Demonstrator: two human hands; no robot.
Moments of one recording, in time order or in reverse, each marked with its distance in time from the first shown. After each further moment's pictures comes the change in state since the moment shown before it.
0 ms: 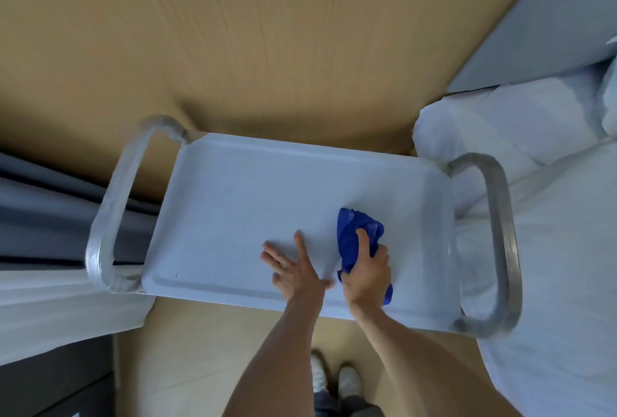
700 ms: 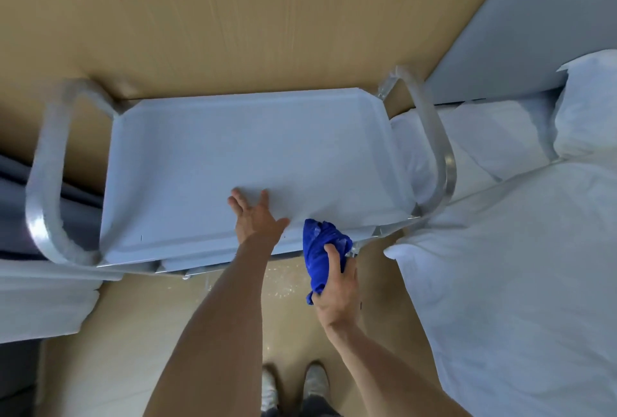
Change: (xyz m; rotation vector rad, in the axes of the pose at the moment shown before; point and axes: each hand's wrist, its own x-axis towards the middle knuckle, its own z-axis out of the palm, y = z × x) left_hand 0.056 0.060 -0.029 -0.203 0.152 0.099; right_hand 0.005 0.084 0.000 0.073 -0.080 -0.144
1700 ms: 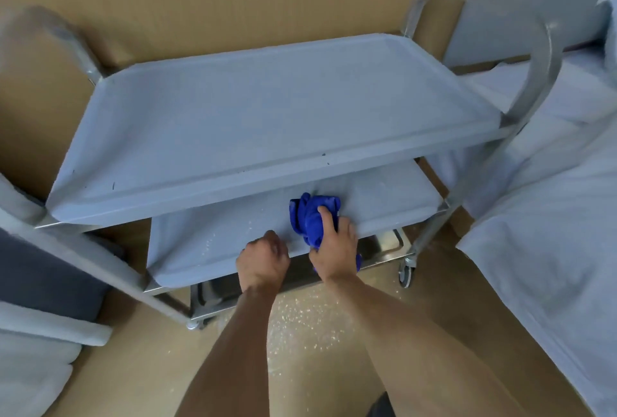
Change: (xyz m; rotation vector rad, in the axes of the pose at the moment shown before) left_hand 0.072 -0.173 0.203 0.081 0.373 0.254; right_hand 0.131 0.042 0.251 -0.032 0.260 -0.206
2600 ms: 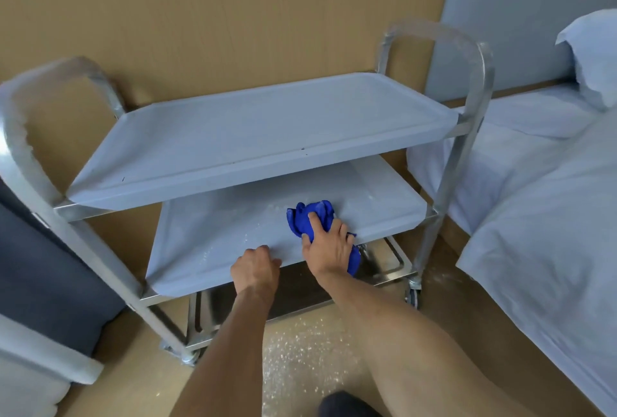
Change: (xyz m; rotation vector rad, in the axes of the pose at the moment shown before) left_hand -0.016 0.013 0.016 0.226 0.027 -0.033; right_hand 0.022 0.022 0.017 -0.159 0.212 -0.068
